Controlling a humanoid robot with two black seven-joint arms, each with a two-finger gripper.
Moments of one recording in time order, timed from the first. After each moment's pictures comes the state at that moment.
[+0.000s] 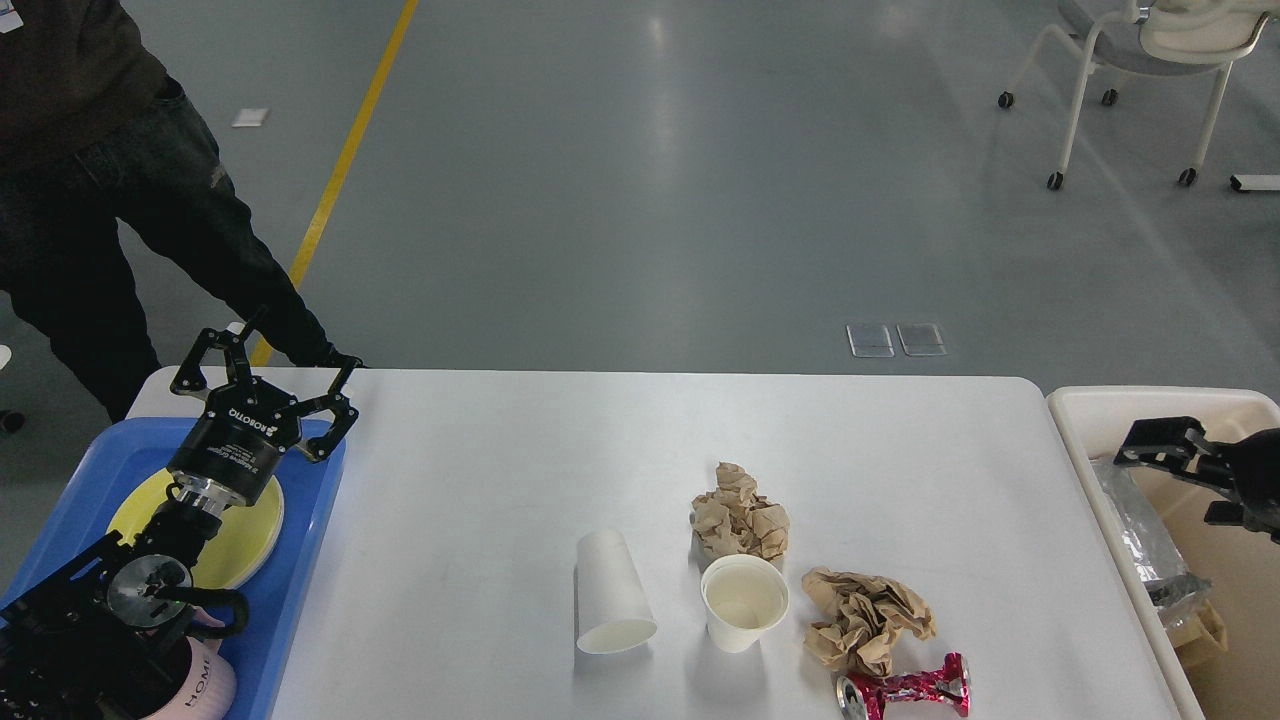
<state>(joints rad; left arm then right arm) -0.53 0.31 -0.83 -0.42 -0.06 -0.89 -0.35 1.90 -1.03 -1.13 1.51 -0.44 0.38 -0.06</state>
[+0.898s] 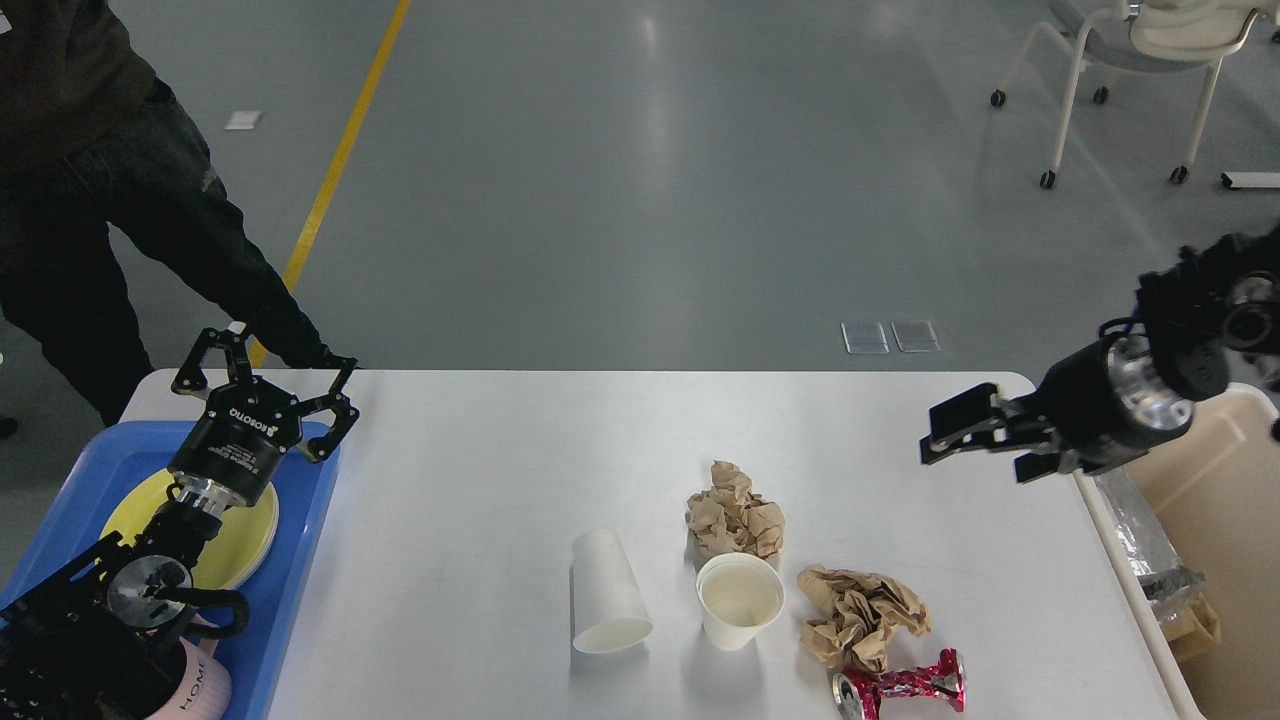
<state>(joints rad) -0.53 0.31 -0.83 -0.42 -0.06 -0.89 -0.35 1.82 -0.73 -0.90 1.52 -0.45 0.48 -0.06</state>
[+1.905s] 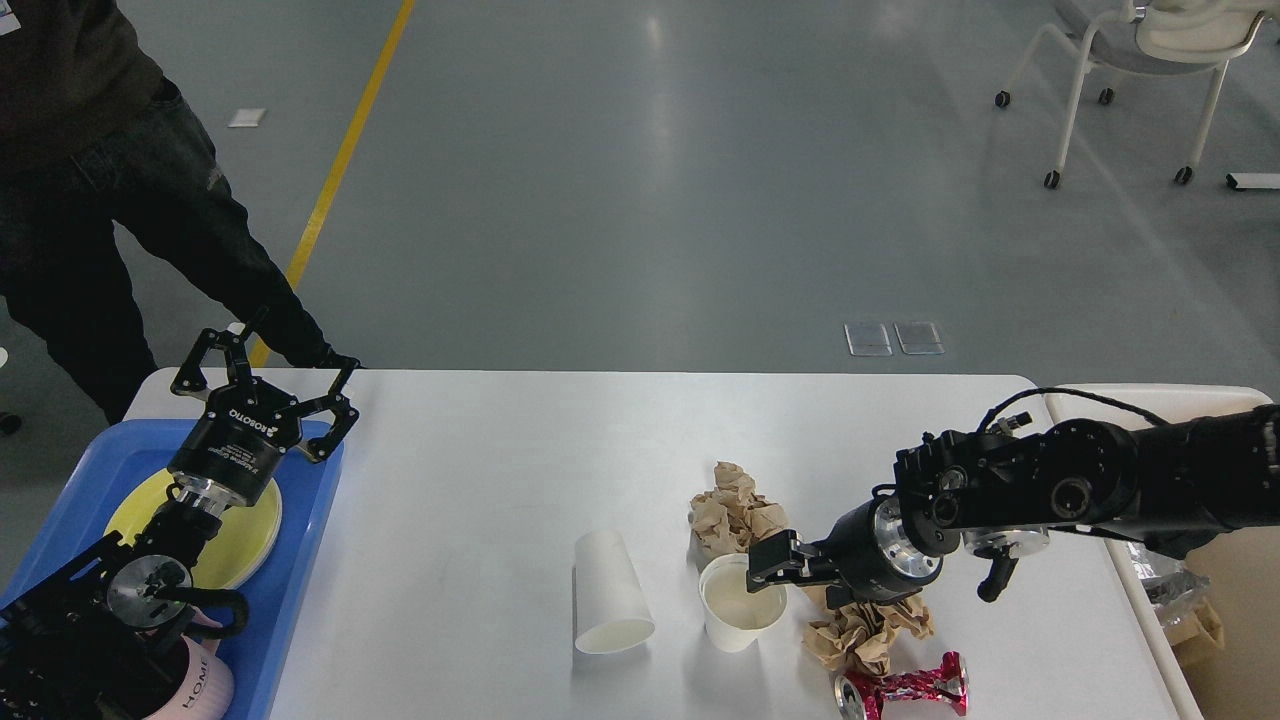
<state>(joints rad) -0.53 0.31 -0.83 -0.42 -0.06 -0.89 -0.35 1.33 -0.35 -0.72 1.31 -0.39 0.24 -0.06</state>
